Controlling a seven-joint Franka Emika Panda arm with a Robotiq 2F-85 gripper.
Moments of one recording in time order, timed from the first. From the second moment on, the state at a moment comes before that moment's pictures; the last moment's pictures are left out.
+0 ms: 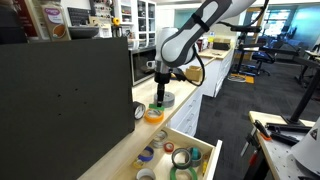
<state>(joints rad) -0.16 0.47 0.01 -1.99 0.12 2.54 -0.59</state>
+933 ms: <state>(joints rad) -0.22 0.61 0.05 -1.86 0.12 2.53 -0.63</state>
